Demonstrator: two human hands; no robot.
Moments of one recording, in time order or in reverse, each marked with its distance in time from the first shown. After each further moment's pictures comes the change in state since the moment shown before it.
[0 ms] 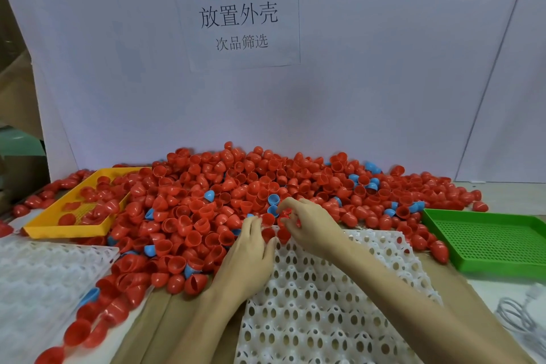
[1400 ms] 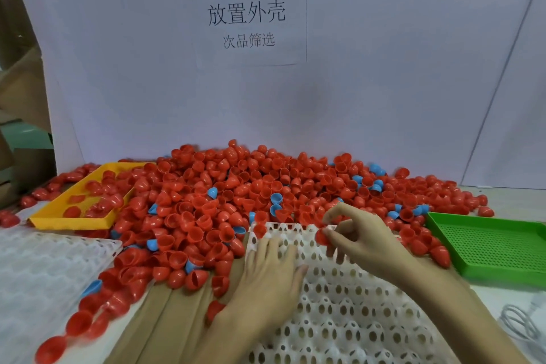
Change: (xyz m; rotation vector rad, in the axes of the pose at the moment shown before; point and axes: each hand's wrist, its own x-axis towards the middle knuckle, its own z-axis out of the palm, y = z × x) left_hand -0.038 0.045 0.010 0.319 -0.244 0.021; right_hand -0.069 0.017 -0.067 0.350 -0.042 0.093
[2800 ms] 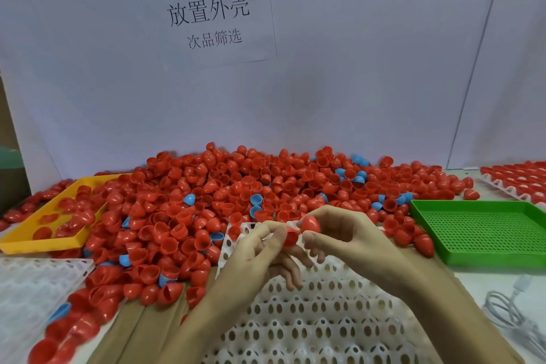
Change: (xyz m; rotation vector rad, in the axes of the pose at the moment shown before) left_hand 0.005 0.020 -0.030 -1.333 -0.050 0.206; right_hand -0.023 -0.007 -0.017 0.579 -0.068 0.017
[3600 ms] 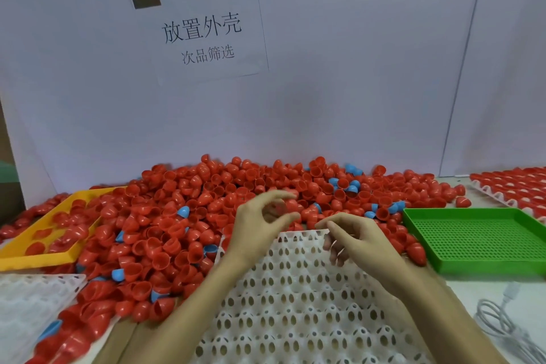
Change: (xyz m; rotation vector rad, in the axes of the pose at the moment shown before) left_hand 0.084 -0.001 -0.011 0.643 0.285 0.313; right_hand 0.007 0.029 -0.029 -0.054 0.262 0.149
